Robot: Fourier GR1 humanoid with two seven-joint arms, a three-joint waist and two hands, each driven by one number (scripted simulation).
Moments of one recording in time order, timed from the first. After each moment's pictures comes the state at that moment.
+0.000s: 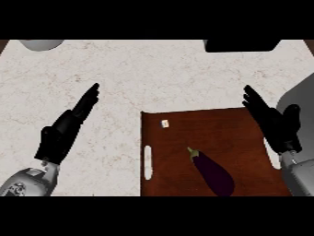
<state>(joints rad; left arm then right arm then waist) -0.18 0.39 -0.34 -1.64 0.11 0.14 0.21 -0.22 -0.47 0.29 -1.36 -0.37 -0.11 0.11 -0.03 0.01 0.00</state>
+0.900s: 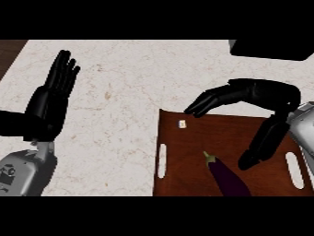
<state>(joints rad) -0.28 0.28 -0.14 -1.63 0.21 0.25 0.08 -0.68 -0.61 0.45 -1.43 -0.28 0.73 -0.40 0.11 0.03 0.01</state>
